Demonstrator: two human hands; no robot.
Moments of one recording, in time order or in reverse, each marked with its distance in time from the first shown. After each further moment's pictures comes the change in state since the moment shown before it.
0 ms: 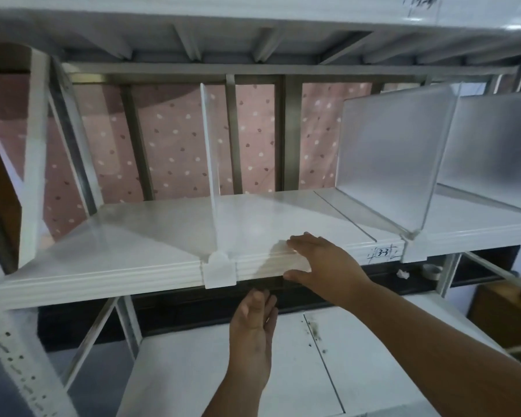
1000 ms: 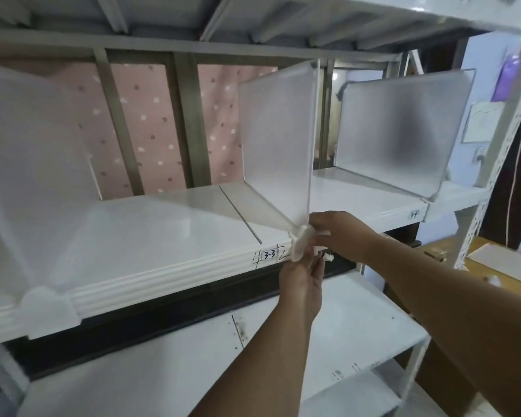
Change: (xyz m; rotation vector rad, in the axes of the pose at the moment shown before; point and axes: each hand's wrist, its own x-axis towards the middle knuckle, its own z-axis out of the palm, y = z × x) left_hand 0.041 -0.193 0.266 -0.172 -0.176 -0.428; right_hand -0.040 0.259 -0.091 0.011 -0.077 0.282
